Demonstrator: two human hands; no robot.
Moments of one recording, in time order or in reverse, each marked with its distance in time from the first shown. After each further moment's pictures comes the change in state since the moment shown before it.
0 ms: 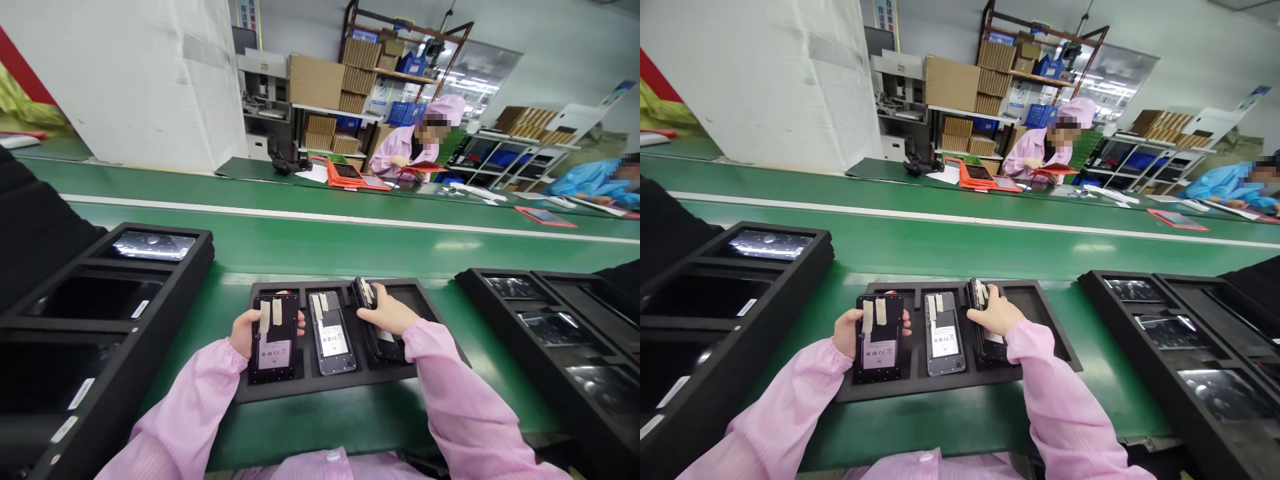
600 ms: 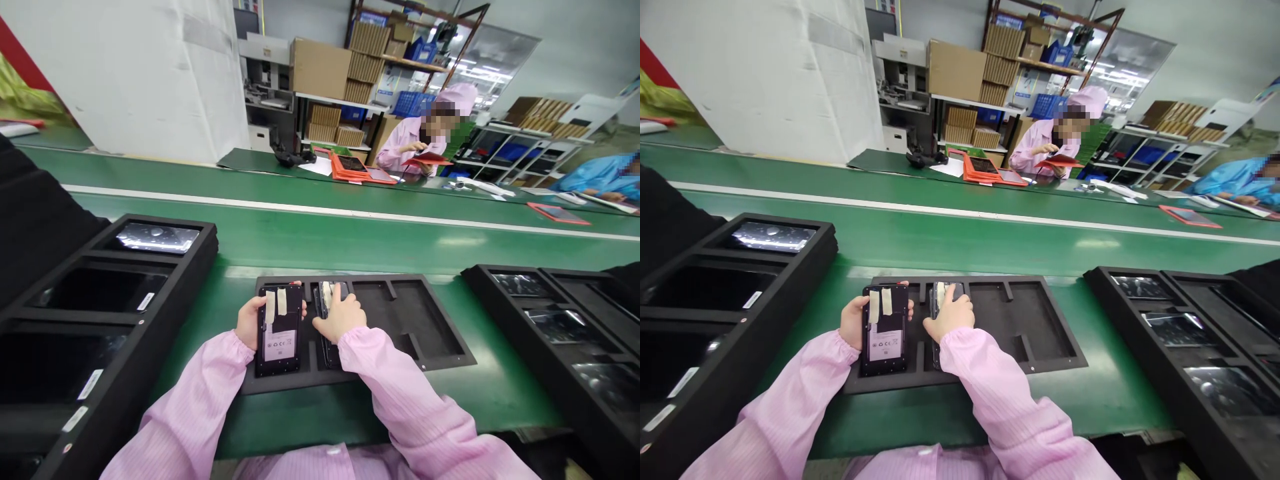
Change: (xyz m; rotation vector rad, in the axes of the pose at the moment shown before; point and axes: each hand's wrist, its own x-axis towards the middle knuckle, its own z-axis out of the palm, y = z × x) left_hand 0.003 0.005 0.006 -0.032 0.186 0.043; right_hand -0.021 -0.102 0.056 -0.148 0.040 0.029
